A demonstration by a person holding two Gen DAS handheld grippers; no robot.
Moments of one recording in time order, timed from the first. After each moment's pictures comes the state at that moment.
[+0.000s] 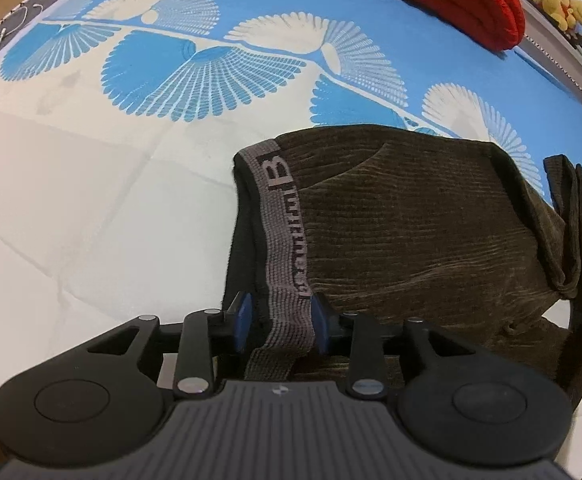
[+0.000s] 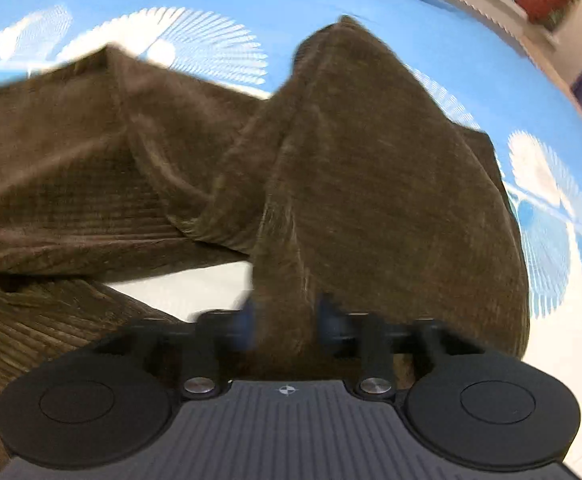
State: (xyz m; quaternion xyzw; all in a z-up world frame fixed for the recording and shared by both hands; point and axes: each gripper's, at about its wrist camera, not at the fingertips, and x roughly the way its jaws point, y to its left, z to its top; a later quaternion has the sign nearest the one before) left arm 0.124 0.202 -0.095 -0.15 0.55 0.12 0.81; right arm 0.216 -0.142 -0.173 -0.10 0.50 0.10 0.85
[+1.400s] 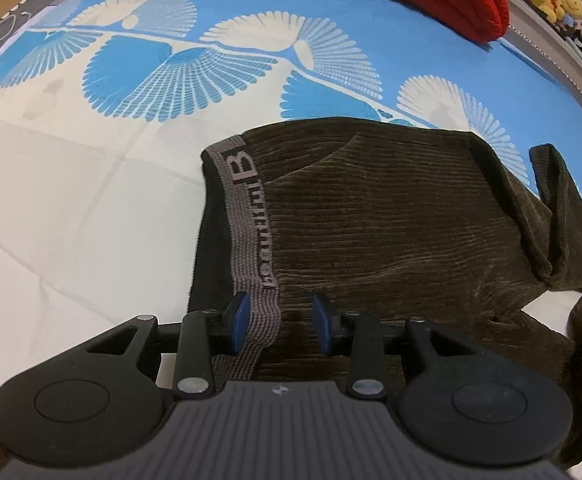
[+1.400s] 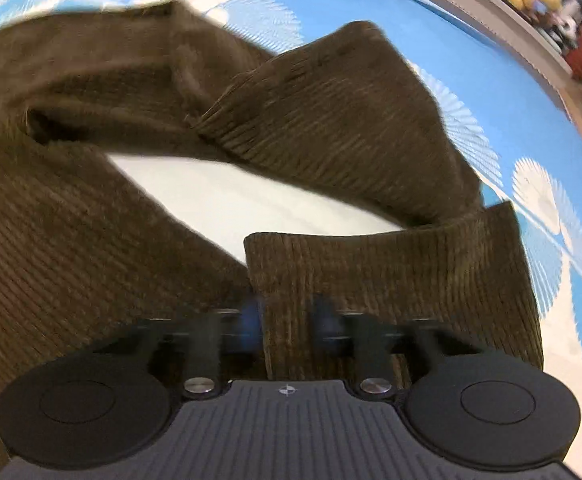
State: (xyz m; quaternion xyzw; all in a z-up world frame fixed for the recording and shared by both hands) left arm 0.128 0.174 -0.092 -0.15 0.56 0.11 0.81; right arm 0.161 -0.199 -0.160 -0.17 0.47 0.19 0.85
